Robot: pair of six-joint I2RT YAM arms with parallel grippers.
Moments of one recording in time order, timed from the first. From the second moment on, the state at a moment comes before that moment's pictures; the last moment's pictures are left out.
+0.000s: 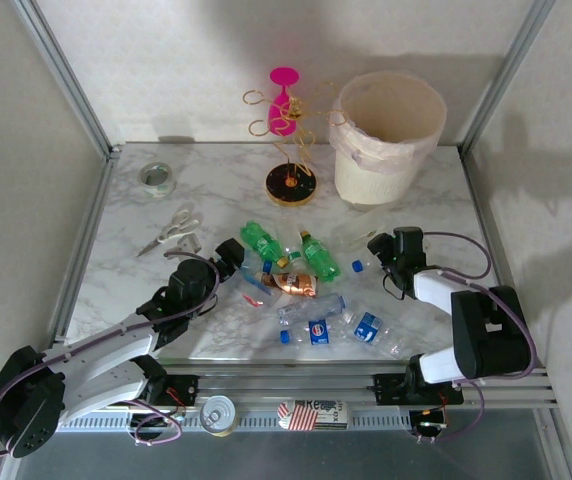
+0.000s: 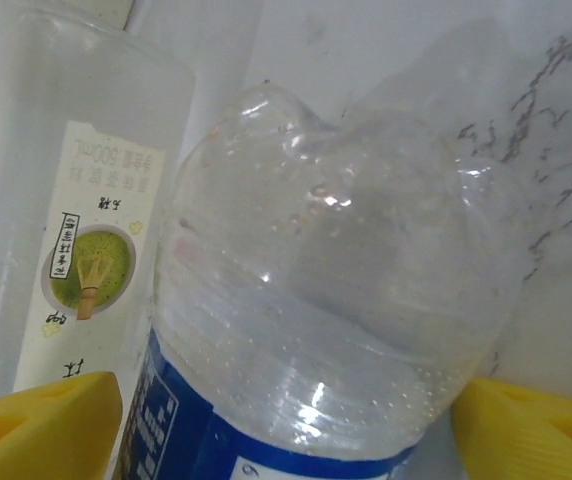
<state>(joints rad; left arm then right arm) -0.63 0.98 0.34 0.28 -0.34 -1.05 0.17 1.44 0.53 0.08 0.03 0.98</state>
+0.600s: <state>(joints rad) -0.63 0.94 0.34 0.26 -0.36 -1.05 0.16 1.48 0.55 0.05 0.05 0.97</state>
